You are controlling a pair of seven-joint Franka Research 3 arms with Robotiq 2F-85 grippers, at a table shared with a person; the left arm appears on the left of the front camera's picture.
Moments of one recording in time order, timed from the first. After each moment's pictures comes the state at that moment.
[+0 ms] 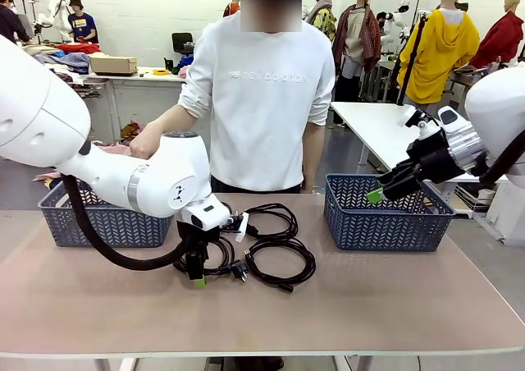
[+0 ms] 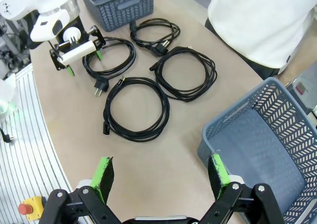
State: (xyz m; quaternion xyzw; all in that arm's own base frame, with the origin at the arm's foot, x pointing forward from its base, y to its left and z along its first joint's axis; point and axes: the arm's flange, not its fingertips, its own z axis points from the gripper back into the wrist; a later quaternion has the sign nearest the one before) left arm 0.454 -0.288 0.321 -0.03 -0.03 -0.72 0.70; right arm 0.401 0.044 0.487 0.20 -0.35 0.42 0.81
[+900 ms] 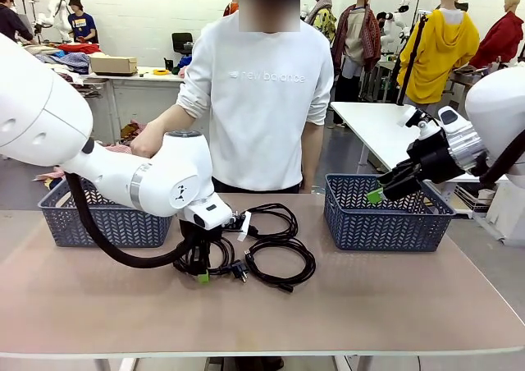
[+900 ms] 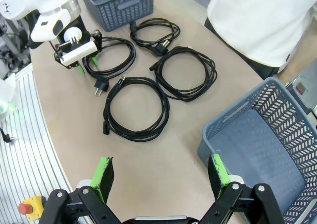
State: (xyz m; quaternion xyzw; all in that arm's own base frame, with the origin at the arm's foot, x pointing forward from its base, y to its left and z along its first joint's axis) left arm 0.456 -0.292 0.324 -0.02 -0.04 -0.72 0.69; right arm 0.401 0.043 0.487 0.20 -0.35 0.42 0.81
